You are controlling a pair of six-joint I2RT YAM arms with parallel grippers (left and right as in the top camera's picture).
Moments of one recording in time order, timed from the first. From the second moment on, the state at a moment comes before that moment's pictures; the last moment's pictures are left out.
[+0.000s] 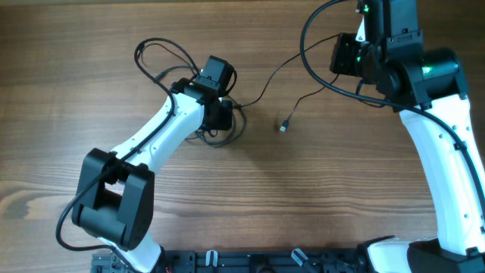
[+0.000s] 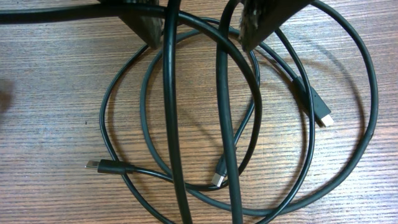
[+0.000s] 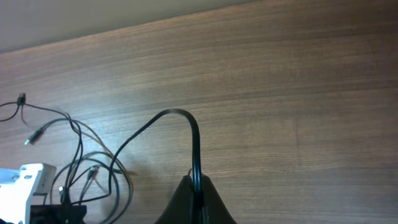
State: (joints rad) left arm -0.43 1.81 1.28 -0.79 -0.06 -0.36; right arm 0.26 1.54 1.76 -1.08 0.11 0.36
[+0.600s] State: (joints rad) left arm -0.37 1.80 1.28 -0.86 -0.11 -0.37; right arm 0.26 1.54 1.76 -1.10 0.13 0.39
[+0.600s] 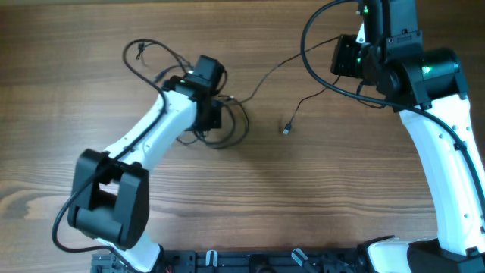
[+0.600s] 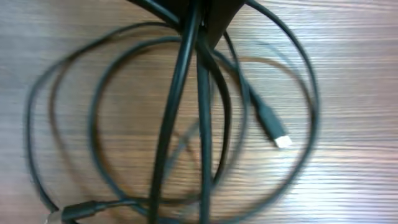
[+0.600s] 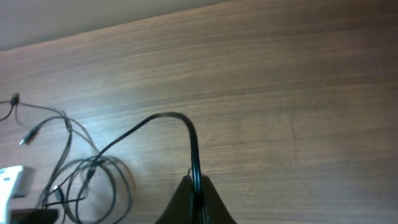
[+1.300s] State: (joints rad) left arm -0.02 1.75 1.28 -0.96 0.13 -0.46; right arm -0.28 1.54 1.63 -1.17 0.09 0.58
